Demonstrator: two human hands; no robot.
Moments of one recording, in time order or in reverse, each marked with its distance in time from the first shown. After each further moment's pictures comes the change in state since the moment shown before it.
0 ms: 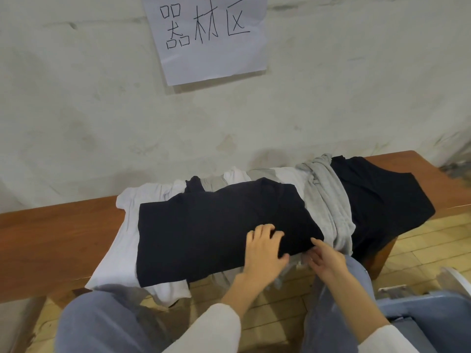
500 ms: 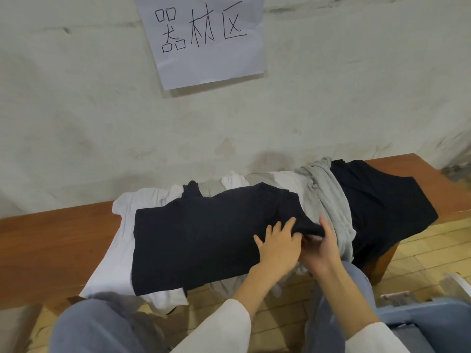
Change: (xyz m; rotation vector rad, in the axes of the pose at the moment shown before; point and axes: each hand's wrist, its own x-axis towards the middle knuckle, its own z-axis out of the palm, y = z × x) left_hand 0.044 0.041 -0.018 -0.408 -0.306 -0.323; right_hand -0.021 -0.021 0.029 0.329 -0.456 0.188
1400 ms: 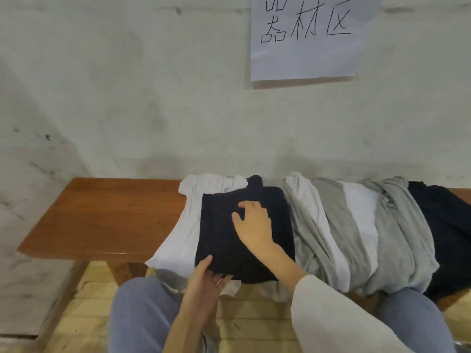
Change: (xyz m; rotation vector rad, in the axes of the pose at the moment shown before) left_hand -0.130 -0.227 -0.102 -1.789 0.465 -0.438; right_hand 0.052 0.207 0.163 -1.943 -0.095 -0.694
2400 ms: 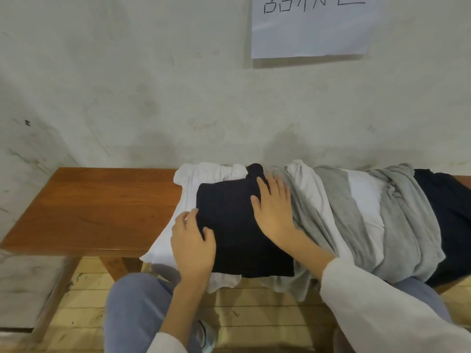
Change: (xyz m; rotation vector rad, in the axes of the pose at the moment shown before) left_hand 0.032 0.037 0.024 1.399 0.429 0.837; right_hand 0.035 0.052 0.001 -0.362 0.122 -0.212
